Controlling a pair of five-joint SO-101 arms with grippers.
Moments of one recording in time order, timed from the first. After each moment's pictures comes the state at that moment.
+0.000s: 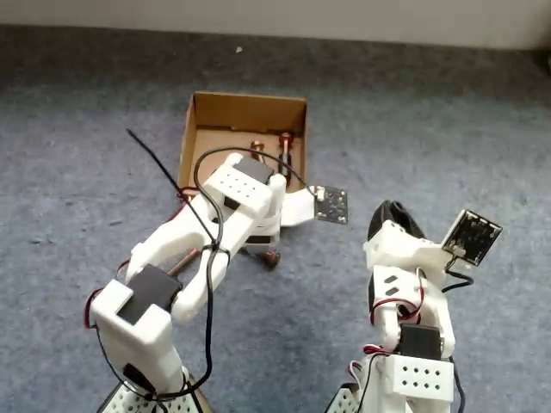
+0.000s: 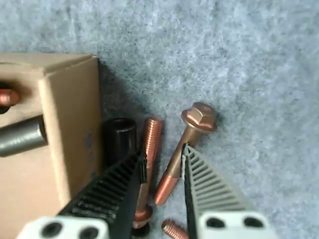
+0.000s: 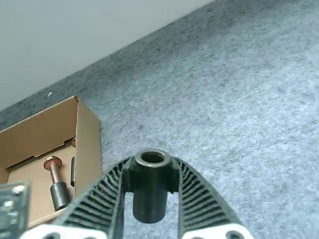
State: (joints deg) left arm 23.3 15.2 11.1 70.5 -55.9; right arm 0.4 -84.1 85.9 29.1 -21.2
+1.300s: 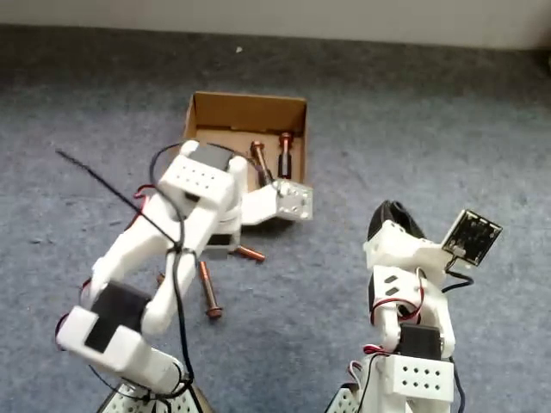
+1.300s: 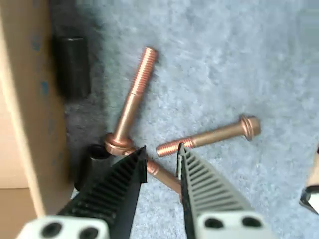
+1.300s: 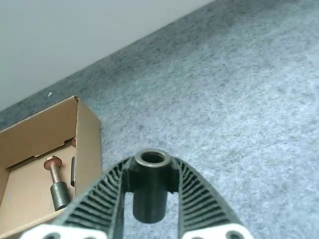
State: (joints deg) left arm 14.1 3.6 15.5 86.7 -65.5; right arm 0.4 -84.1 85.9 29.1 -21.2
